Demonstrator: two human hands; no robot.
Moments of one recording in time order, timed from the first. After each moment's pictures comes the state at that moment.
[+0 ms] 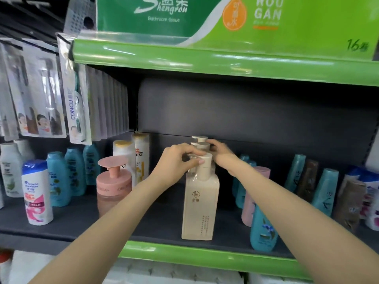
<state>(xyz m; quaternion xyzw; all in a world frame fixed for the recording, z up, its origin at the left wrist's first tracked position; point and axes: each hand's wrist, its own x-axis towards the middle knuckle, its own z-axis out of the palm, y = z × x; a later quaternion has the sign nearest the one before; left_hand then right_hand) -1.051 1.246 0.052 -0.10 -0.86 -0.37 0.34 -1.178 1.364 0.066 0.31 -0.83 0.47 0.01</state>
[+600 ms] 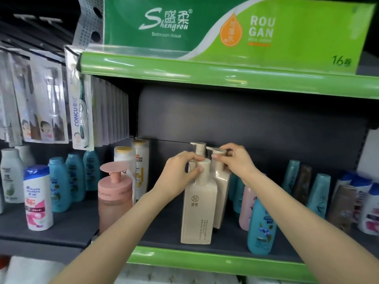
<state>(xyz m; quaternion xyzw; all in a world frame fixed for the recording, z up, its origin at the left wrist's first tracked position) -1.044 1.258 0.043 -0.08 -0.86 -0.33 0.37 -1.160 1.406 0.068 0.27 -0.79 0.54 0.10</state>
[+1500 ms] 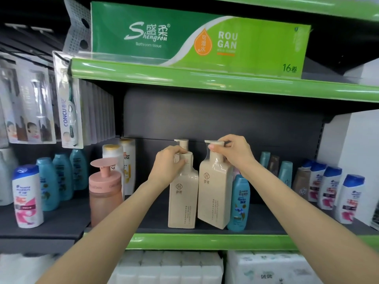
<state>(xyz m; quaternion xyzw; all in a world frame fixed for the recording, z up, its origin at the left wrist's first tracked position) -1.038 1.280 0.048 -0.01 -0.87 -0.30 0.38 -1.098 1.461 0.088 0.23 -0.80 0.53 0.16</state>
